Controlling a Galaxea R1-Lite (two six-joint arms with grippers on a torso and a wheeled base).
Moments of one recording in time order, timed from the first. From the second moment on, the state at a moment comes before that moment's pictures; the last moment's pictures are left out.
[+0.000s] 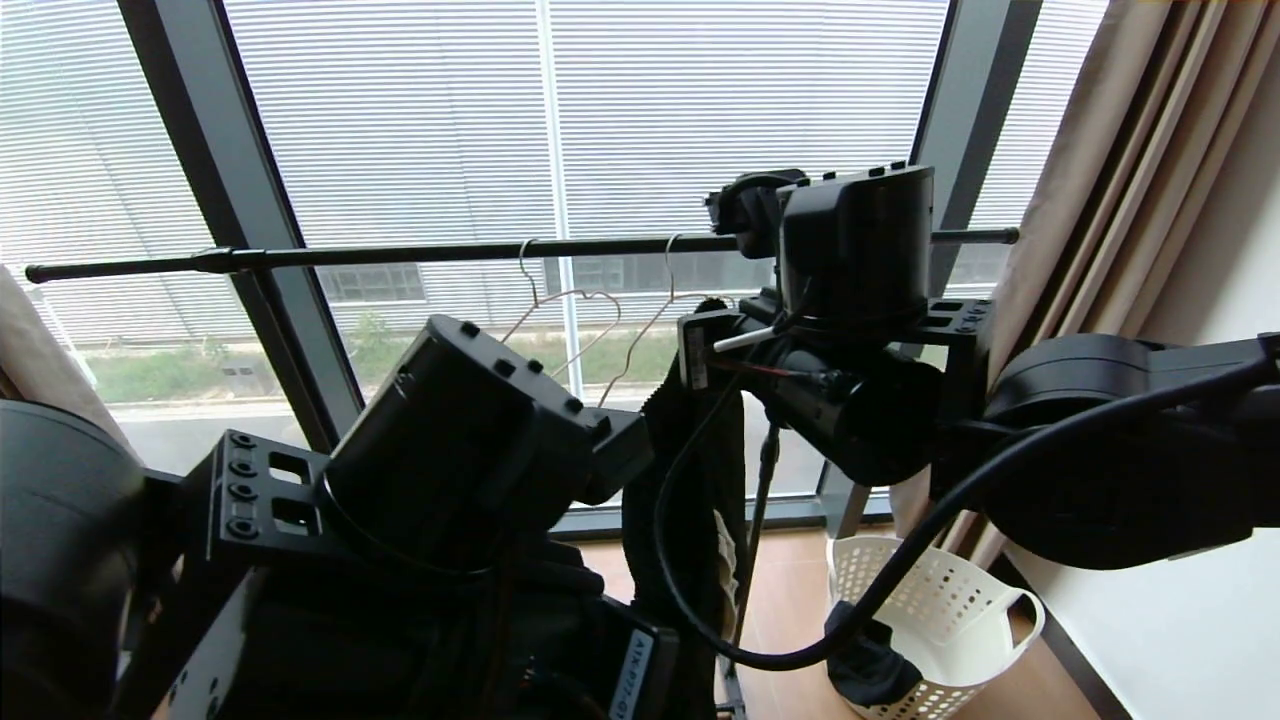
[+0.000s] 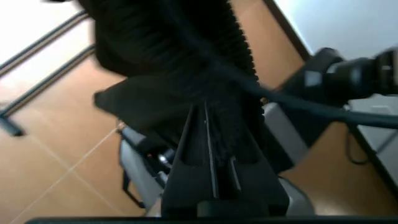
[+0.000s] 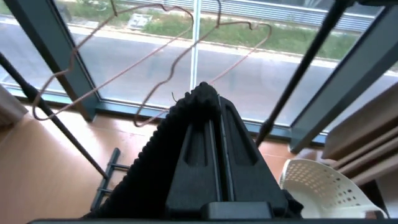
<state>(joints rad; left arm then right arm) -0.97 1.60 -1.10 0.30 -0.06 -0.41 0.85 1.90 -1.37 -0.27 -0.64 0.14</state>
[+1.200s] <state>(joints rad) -0.73 1.61 -1.03 0.15 0.01 -0.43 0.74 1.66 -1.00 -0.27 -0.63 0.19</state>
